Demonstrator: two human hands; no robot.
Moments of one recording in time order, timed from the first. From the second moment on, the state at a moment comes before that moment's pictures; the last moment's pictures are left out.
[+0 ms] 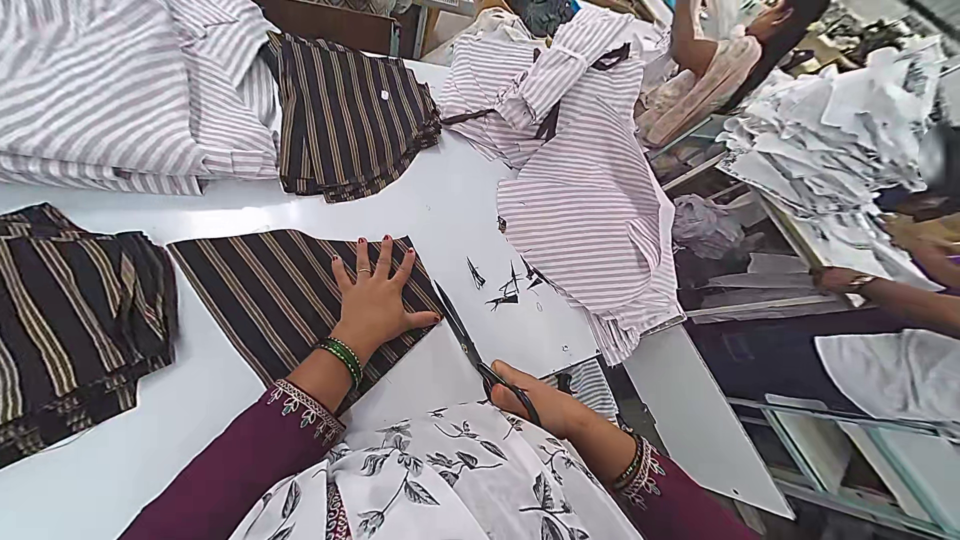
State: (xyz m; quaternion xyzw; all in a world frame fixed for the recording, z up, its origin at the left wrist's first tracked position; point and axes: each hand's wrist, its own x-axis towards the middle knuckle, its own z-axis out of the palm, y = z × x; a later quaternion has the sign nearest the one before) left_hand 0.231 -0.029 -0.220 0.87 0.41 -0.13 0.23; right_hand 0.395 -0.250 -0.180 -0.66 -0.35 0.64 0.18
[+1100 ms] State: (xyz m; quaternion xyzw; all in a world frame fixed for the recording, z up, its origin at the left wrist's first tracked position) left_hand 0.200 0.002 -0.225 0.95 0.13 -0.19 0.20; right_hand 0.390 -0.244 -0.185 -0.70 -0.28 0.59 0.27
